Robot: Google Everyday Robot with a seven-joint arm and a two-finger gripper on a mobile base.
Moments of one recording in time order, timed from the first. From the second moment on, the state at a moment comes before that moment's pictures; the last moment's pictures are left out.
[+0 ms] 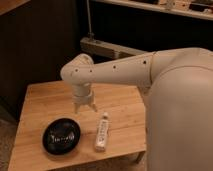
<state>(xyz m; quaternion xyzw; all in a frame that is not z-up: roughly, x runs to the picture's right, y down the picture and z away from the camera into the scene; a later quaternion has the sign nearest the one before) -0.102 0.096 0.705 -0.26 0.23 0.64 0.68</state>
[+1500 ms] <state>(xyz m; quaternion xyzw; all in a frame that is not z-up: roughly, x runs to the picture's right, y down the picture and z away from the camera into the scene) -0.102 0.096 0.705 -0.26 0.23 0.64 0.68</state>
